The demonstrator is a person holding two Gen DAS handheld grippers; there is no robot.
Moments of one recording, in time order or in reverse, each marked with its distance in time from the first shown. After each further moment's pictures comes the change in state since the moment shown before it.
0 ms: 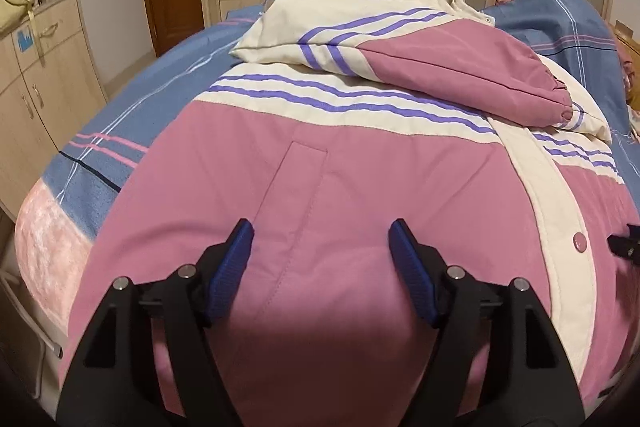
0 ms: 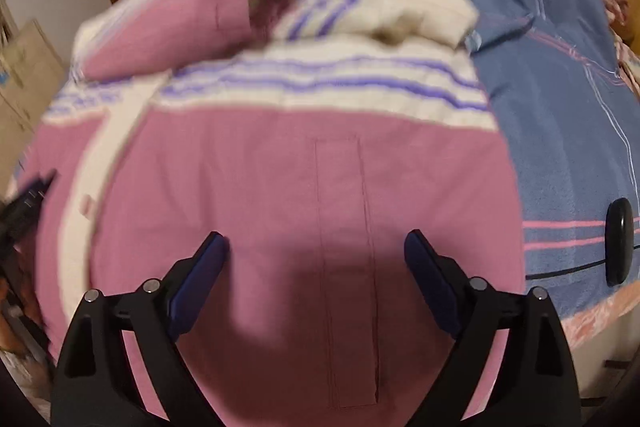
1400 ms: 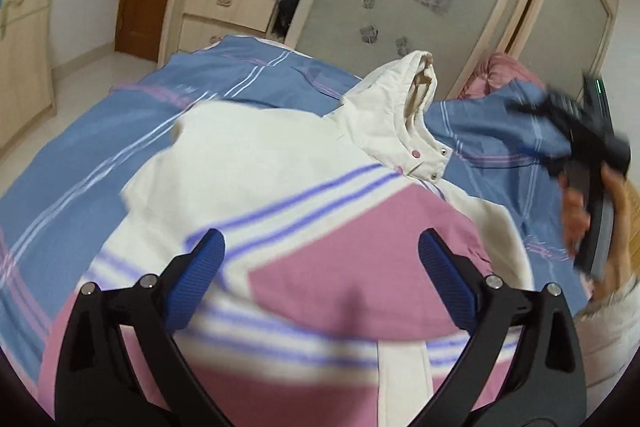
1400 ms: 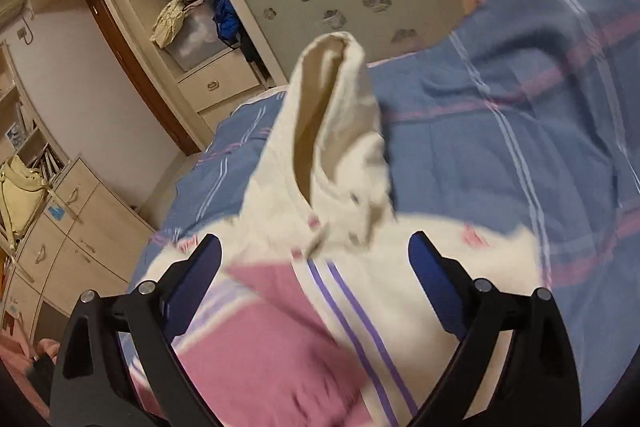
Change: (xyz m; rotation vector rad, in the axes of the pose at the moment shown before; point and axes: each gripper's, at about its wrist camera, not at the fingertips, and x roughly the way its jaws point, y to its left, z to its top) left arm 0.033 -0.024 0.164 -0.180 -0.108 -0.266; right arm 0.010 -0.008 0.348 0.127 -0.284 0.309
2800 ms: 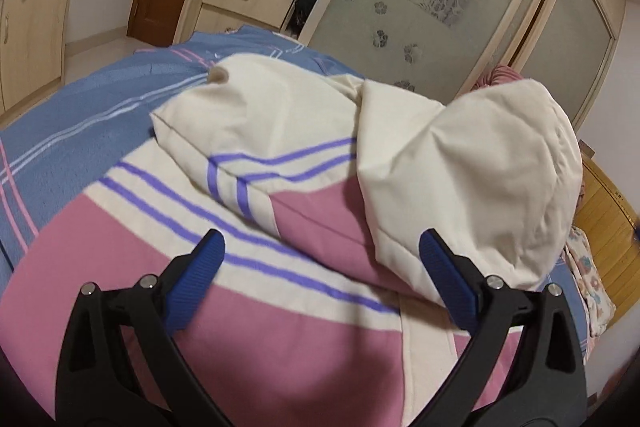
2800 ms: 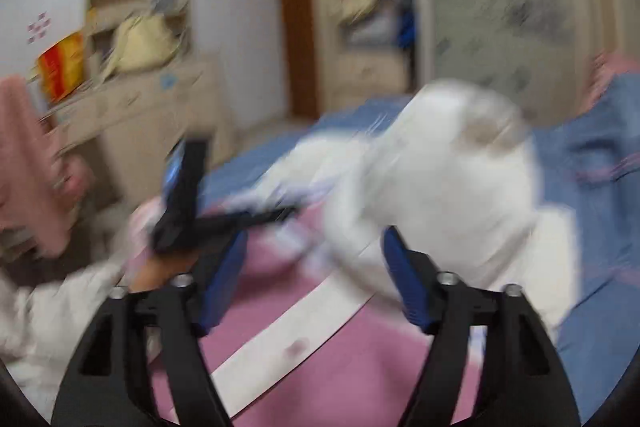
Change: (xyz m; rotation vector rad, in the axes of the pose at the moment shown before) left arm -0.033 0.026 -0.075 -0.116 -0.037 -0.037; right arm -0.204 0.070 -0.238 -0.542 -0.318 0.019
